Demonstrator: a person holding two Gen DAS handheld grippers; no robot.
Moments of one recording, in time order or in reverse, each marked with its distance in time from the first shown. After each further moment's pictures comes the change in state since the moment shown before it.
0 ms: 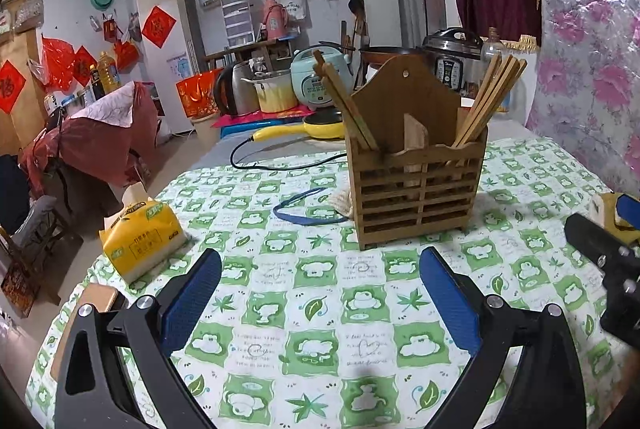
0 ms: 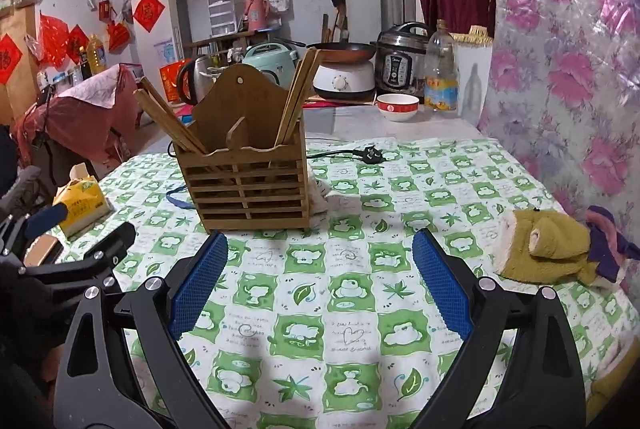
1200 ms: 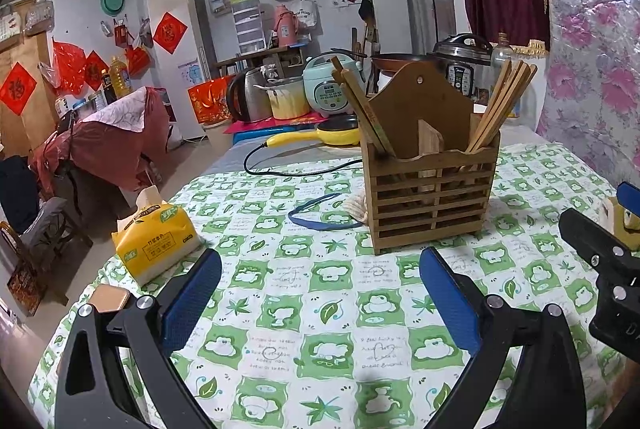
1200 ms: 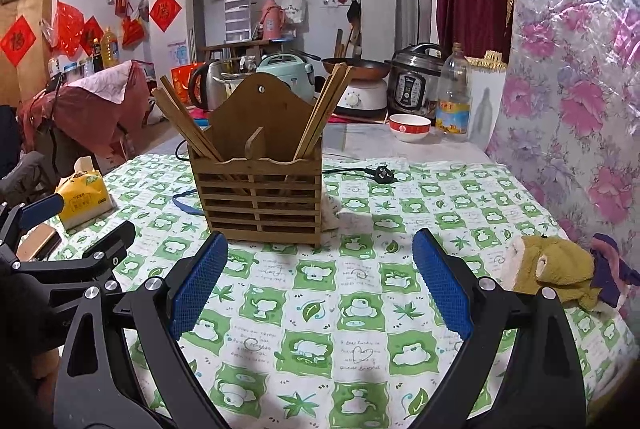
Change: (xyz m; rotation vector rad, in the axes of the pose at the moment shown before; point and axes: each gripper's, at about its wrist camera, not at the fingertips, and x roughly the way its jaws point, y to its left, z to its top) left arm -0.002 0.005 -0.002 -0.011 -0.028 0.042; right arm 0.003 0.017 0.001 -0.076 -0.057 0.013
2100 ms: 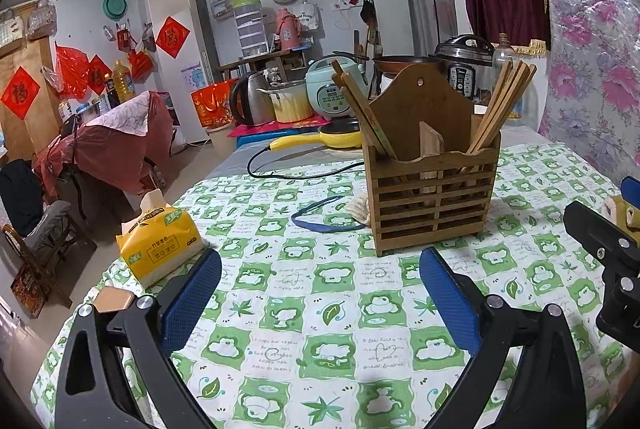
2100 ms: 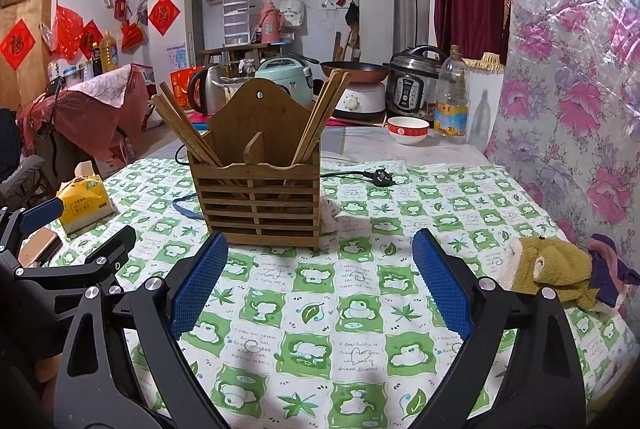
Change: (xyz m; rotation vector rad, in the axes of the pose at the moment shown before) left arm -0.001 0.000 0.000 0.007 -0.009 0.010; right arm -0.003 -0.003 0.001 0.005 -0.007 -0.002
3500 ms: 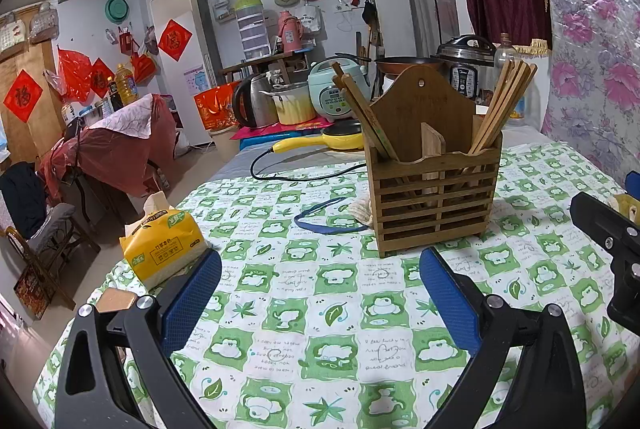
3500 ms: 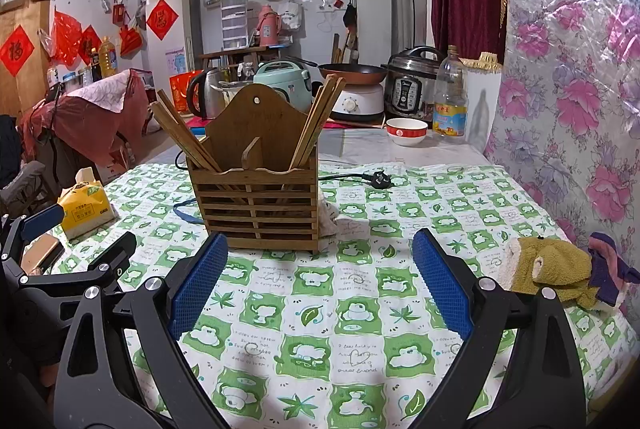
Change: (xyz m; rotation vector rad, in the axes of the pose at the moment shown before) left arm 0.002 0.000 -0.001 0.003 -0.002 0.003; right arm -0.001 -0.001 0.001 0.006 -0.003 0.002
